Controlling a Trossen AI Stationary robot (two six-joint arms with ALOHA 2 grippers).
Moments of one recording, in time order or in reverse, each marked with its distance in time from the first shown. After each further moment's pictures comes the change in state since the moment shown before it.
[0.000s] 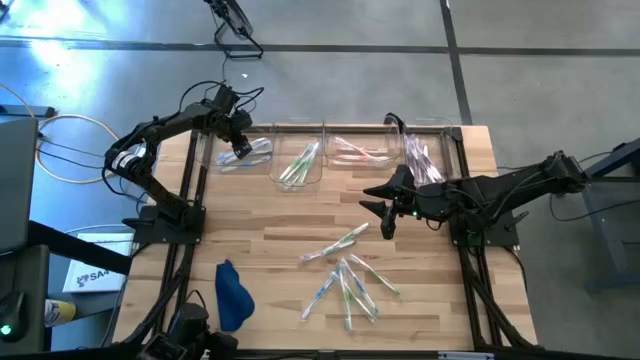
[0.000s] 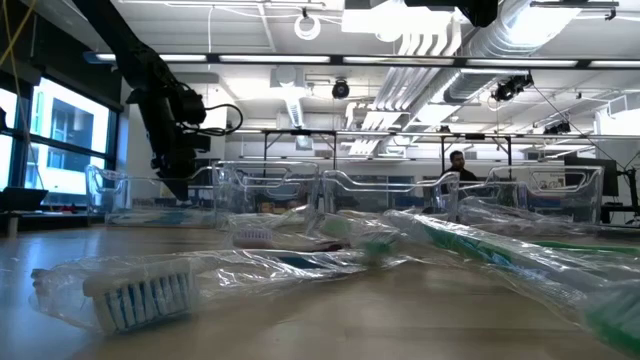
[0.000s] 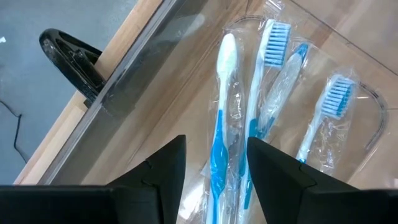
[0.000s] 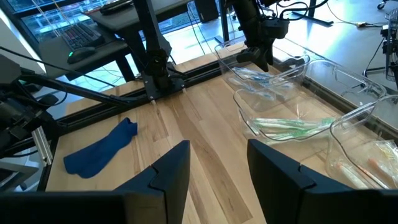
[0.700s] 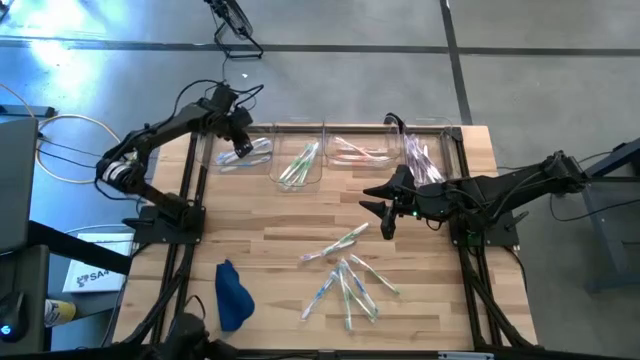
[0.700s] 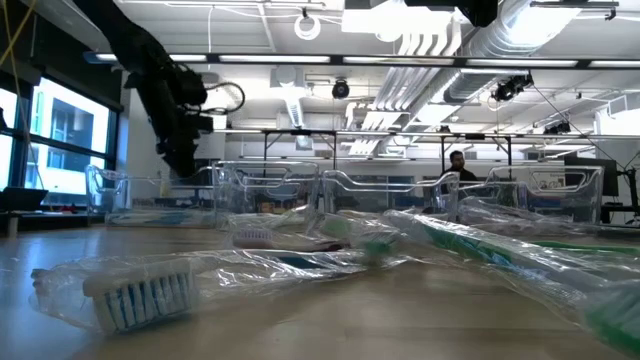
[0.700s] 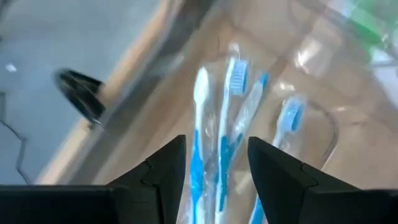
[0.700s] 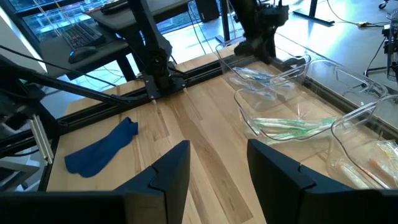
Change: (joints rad) left arm -0.040 -0.101 0.000 -0.014 0.029 -0.021; right arm 0.000 0.000 0.000 0.000 -0.004 -0.001
